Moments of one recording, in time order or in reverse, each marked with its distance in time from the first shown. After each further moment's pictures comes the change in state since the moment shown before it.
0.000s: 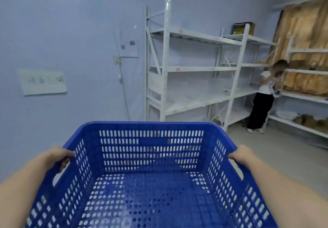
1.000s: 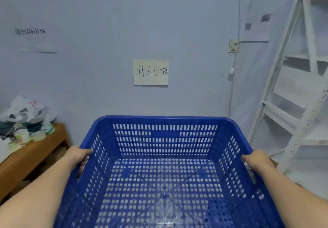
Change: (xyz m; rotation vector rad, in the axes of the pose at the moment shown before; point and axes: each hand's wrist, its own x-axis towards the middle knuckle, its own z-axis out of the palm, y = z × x) left_hand 0.233 -0.094 -0.257 -0.155 0.588 -0.307; right_hand 0.176 -0.473 0.334 -0.046 -0.254 -0.394
